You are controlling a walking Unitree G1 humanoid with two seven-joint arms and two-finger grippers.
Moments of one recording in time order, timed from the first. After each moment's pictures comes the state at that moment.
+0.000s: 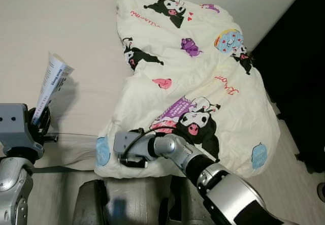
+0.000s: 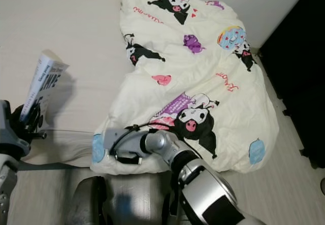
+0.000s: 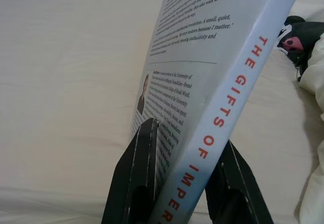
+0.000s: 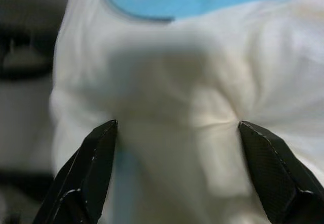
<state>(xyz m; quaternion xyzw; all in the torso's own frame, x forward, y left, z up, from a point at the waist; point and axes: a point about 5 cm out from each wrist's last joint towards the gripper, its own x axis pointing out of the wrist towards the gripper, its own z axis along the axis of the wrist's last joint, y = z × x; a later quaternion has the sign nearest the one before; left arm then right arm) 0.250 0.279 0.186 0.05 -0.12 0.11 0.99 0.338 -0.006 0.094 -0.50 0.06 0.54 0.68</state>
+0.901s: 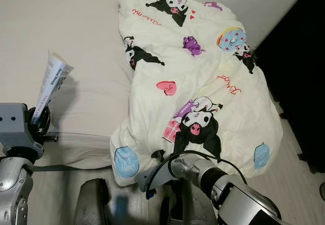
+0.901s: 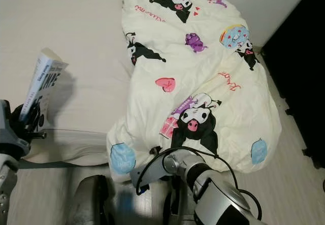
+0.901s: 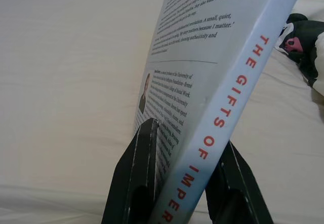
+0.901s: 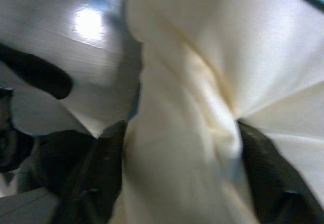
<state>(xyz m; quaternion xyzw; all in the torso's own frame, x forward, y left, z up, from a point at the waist) 0.251 0.277 0.188 0.05 -0.12 0.11 0.98 0.328 -0.056 0.047 -0.65 0.11 0.49 0.57</state>
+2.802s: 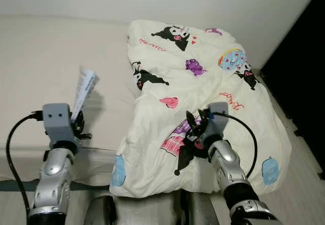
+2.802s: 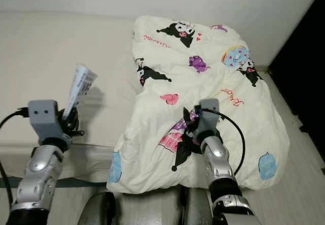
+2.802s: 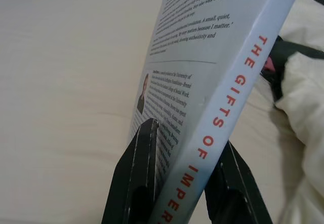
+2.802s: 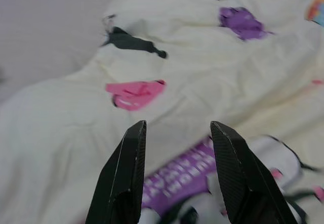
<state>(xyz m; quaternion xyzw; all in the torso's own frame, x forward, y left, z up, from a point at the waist) 0.301 0.221 0.139 0.00 -0.06 0.09 0.99 0.350 -0.155 0.105 0.03 -0.02 0.09 0.99</state>
